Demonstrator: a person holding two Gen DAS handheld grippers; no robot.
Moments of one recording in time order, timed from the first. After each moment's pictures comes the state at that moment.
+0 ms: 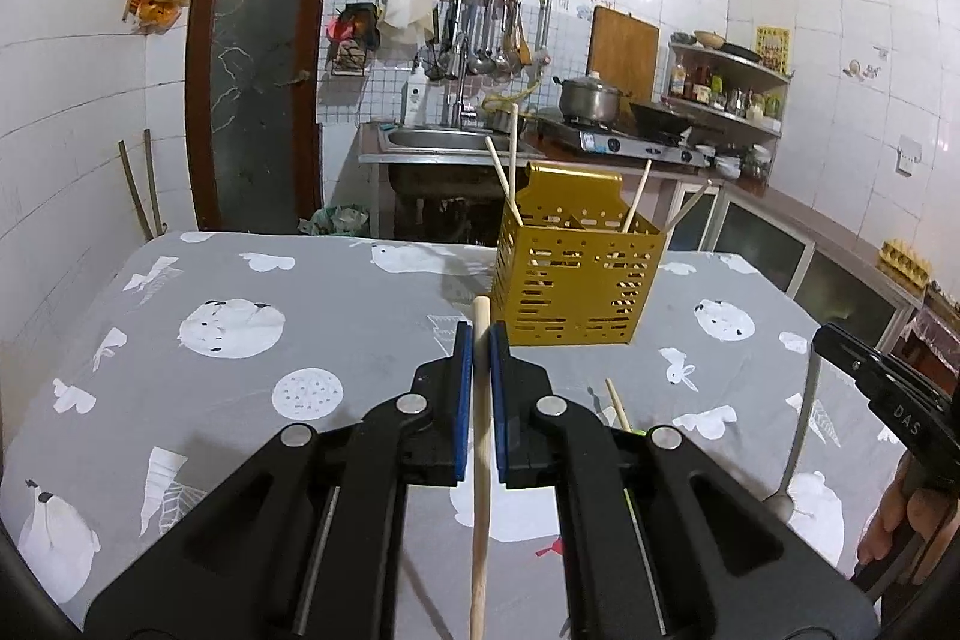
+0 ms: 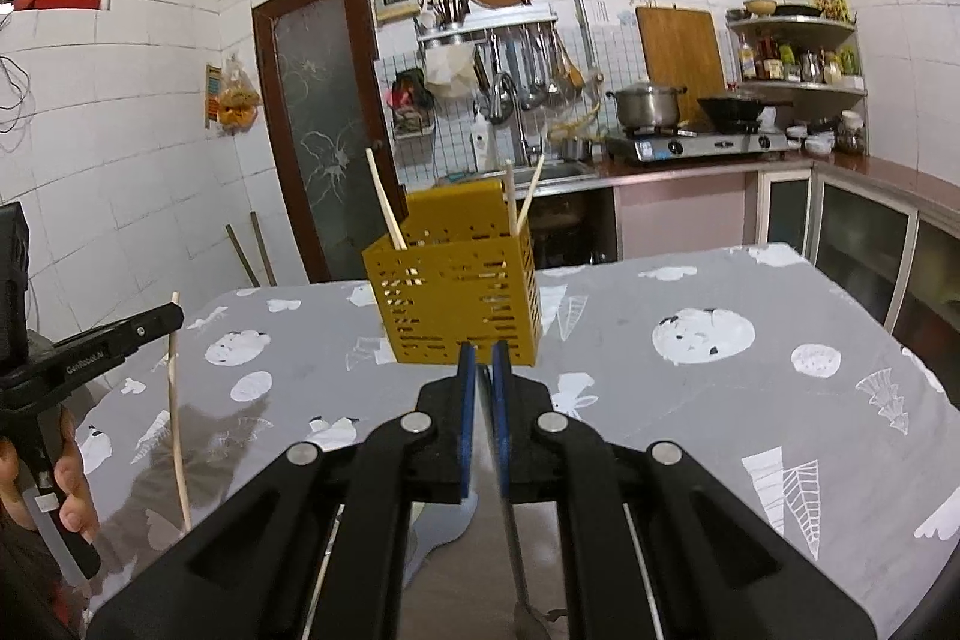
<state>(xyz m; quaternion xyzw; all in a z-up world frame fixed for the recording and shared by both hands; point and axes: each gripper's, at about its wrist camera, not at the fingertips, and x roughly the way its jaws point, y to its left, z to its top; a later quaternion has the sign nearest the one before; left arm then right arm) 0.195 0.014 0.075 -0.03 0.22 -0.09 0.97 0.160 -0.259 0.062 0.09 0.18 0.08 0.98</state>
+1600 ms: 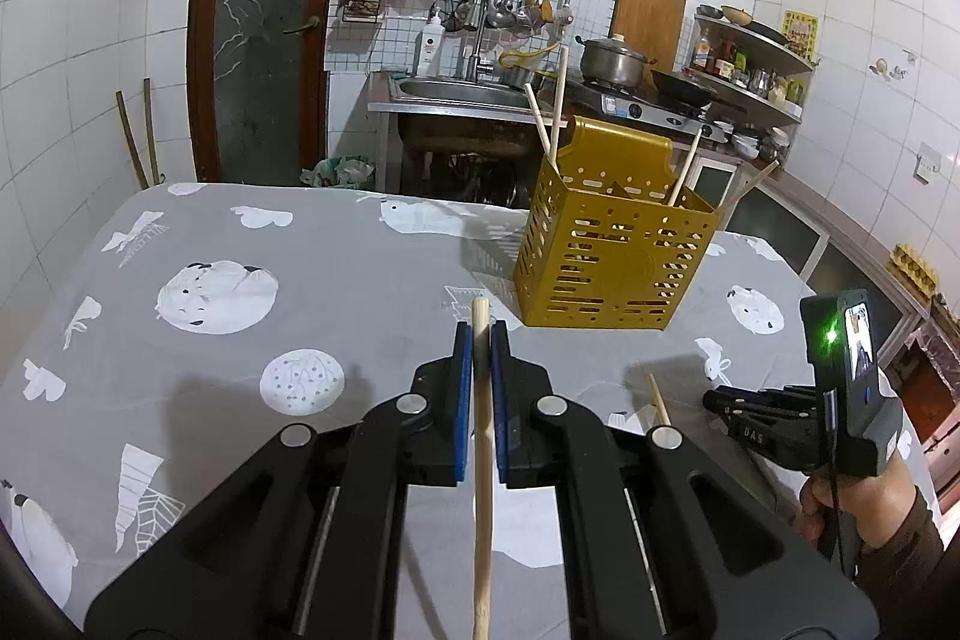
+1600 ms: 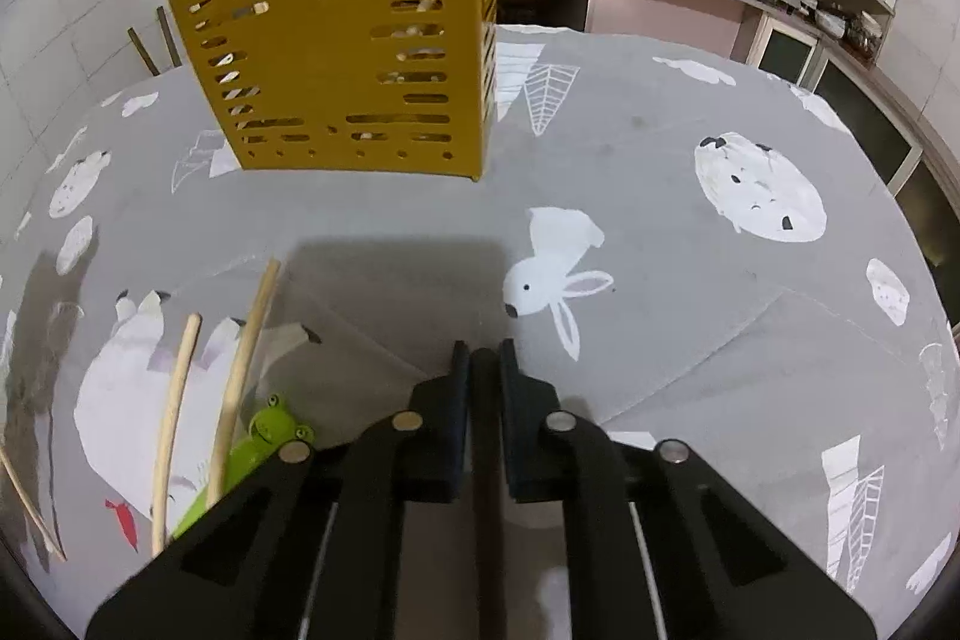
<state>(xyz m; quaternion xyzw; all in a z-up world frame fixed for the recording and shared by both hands) 0.250 0.026 0.051 -0.05 0.28 -0.09 0.95 0.303 -0.232 -0.037 0.02 0.47 0.02 0.88</state>
